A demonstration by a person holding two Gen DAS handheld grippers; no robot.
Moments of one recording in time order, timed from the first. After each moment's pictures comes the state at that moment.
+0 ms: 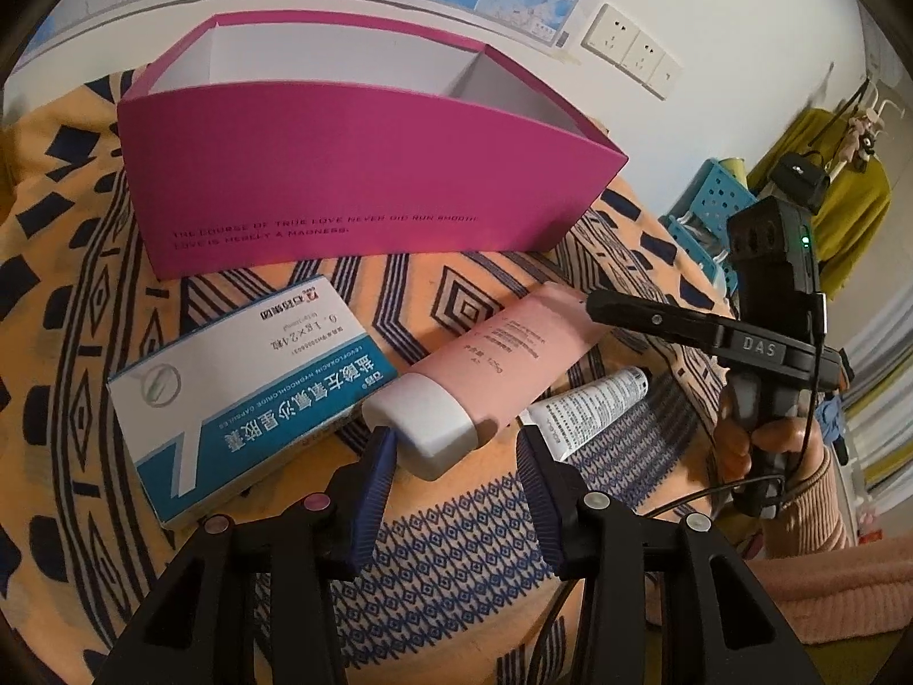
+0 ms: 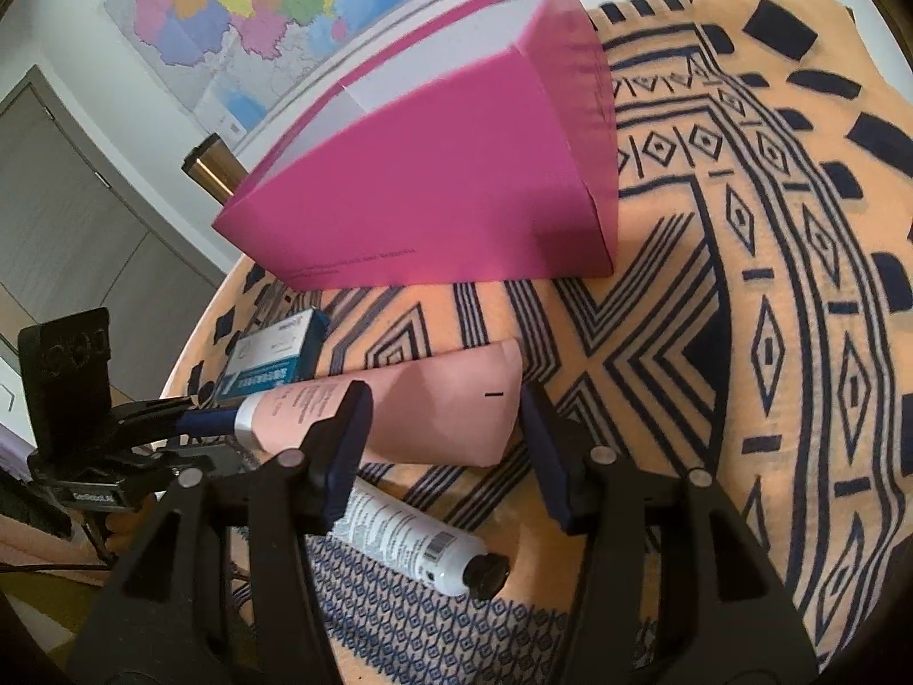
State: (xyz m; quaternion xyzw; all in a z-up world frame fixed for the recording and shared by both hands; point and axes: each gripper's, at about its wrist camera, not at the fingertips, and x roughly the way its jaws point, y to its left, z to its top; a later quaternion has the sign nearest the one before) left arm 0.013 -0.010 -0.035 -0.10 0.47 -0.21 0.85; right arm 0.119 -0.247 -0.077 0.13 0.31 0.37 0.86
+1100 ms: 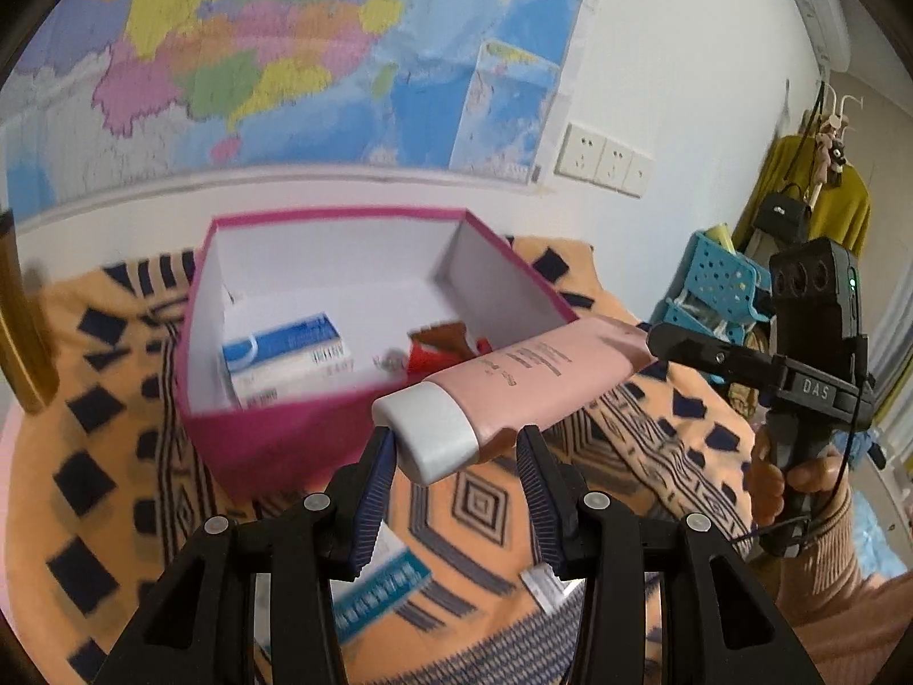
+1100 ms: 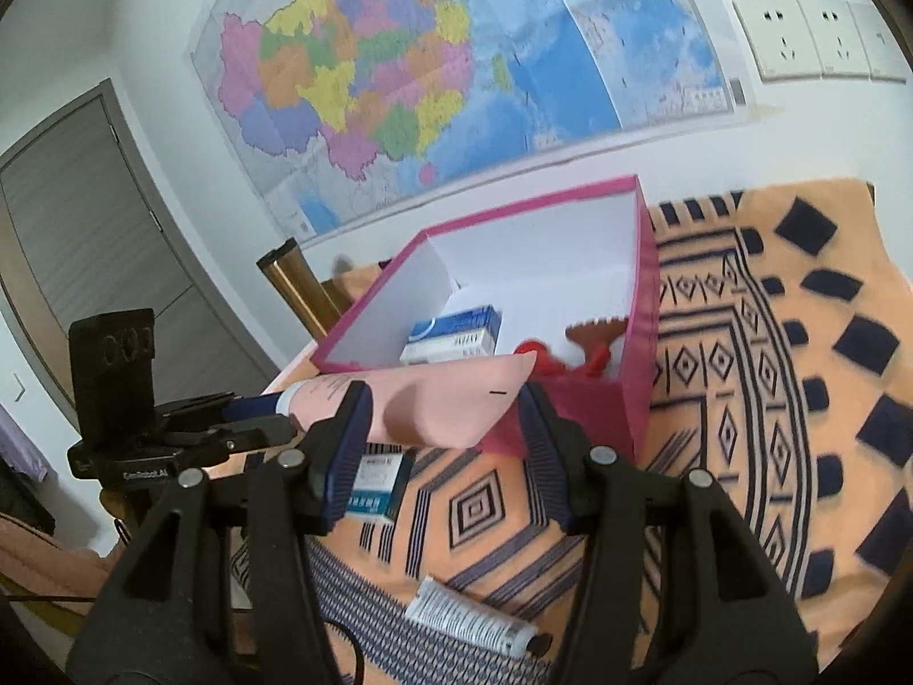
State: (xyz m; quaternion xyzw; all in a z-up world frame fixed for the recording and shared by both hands) left arm 0.037 0.000 0.061 -0.05 0.33 -0.20 0.92; right arm 0.088 -0.264 0.025 0.13 0.17 0.39 0.89
